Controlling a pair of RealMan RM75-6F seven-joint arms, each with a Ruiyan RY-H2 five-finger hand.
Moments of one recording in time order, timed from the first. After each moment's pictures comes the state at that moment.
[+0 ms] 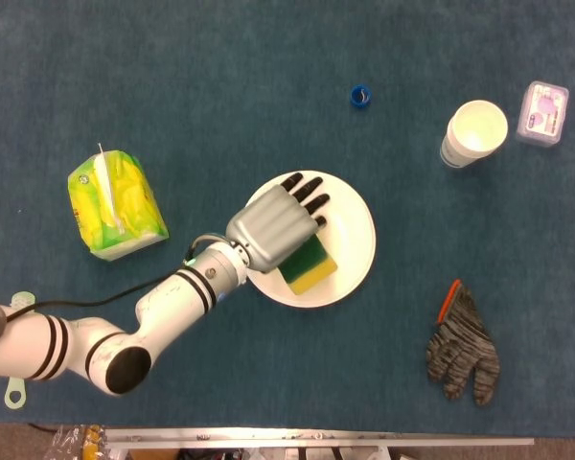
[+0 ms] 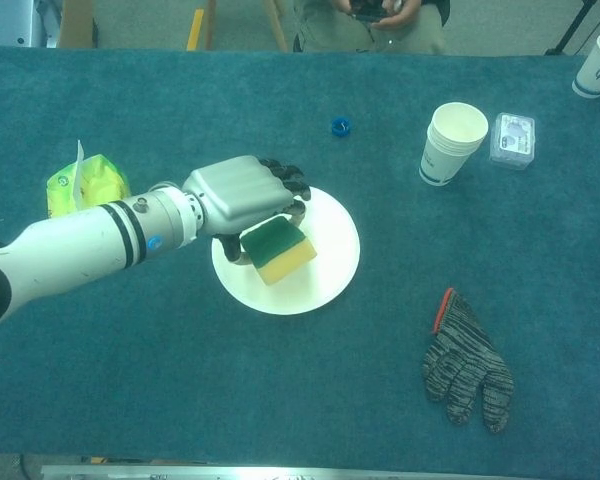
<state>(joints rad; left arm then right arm) -1.05 -1.54 0.03 -1.76 0.91 0.89 0.79 0.05 -1.07 0.11 -1.69 -1.39 1.45 0.11</state>
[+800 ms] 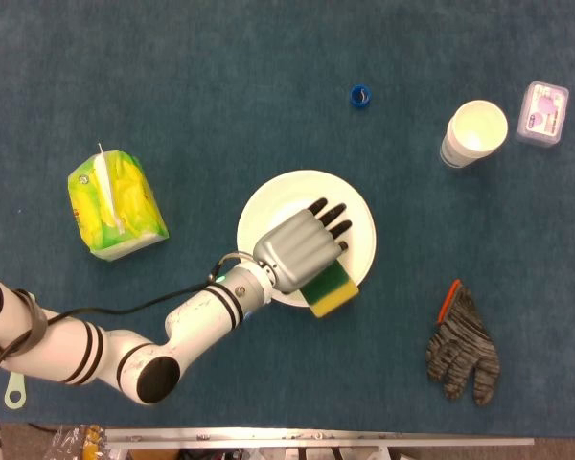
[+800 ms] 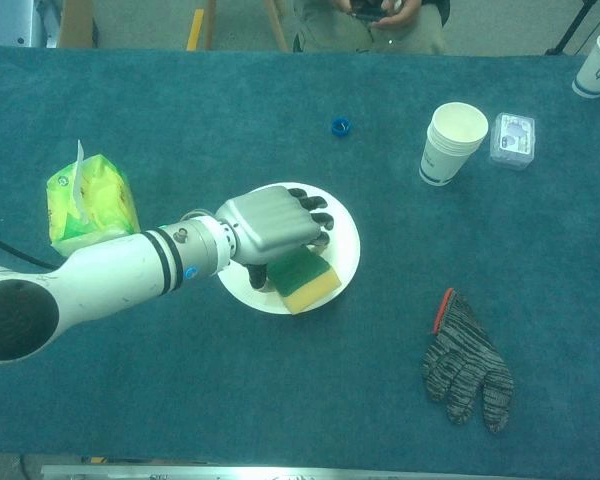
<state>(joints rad) -1.11 -1.66 0.03 -1.71 0.81 0.89 0.88 0.05 -1.06 0.11 -1.68 -1.38 1.45 0.12</state>
